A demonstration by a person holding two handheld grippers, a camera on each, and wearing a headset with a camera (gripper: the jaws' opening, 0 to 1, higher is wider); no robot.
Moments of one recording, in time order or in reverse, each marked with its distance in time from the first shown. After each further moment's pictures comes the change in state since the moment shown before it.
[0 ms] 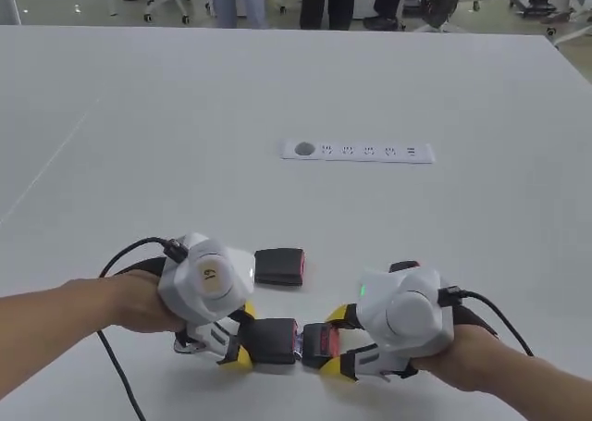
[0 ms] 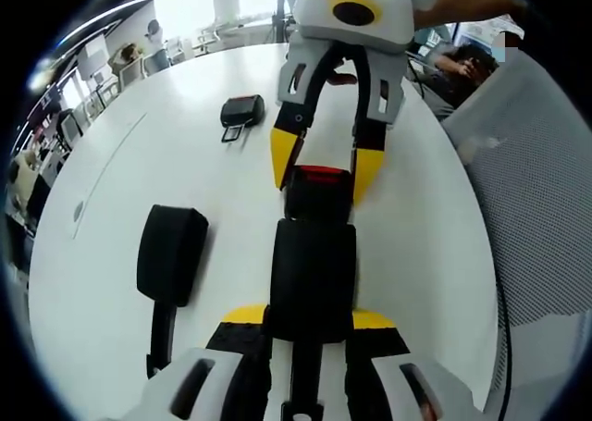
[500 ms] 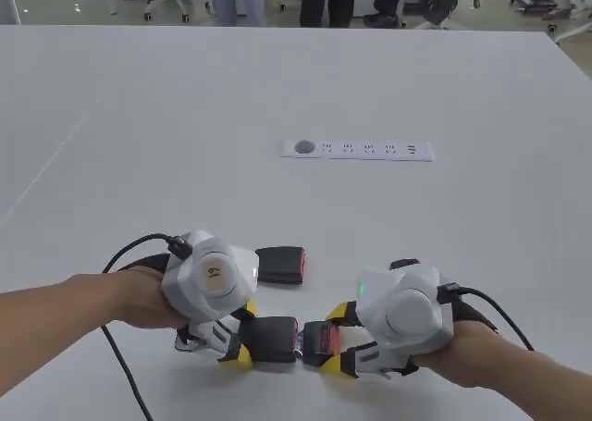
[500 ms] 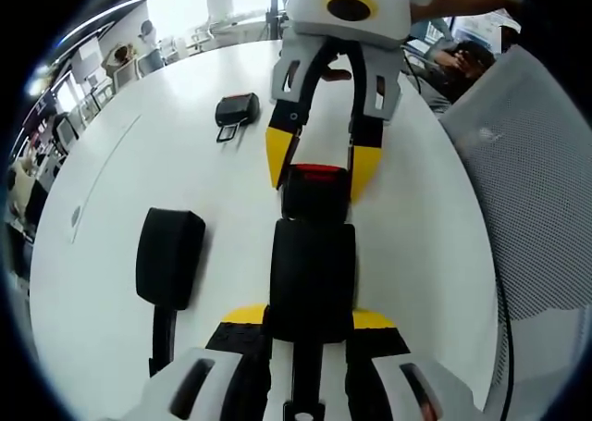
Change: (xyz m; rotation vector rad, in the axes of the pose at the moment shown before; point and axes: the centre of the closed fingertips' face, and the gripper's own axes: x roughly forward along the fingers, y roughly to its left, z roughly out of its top) left arm 0.000 0.001 -0.002 0.021 0.019 -0.010; right arm 0.000 0.000 -0.002 -0.004 0.004 0.001
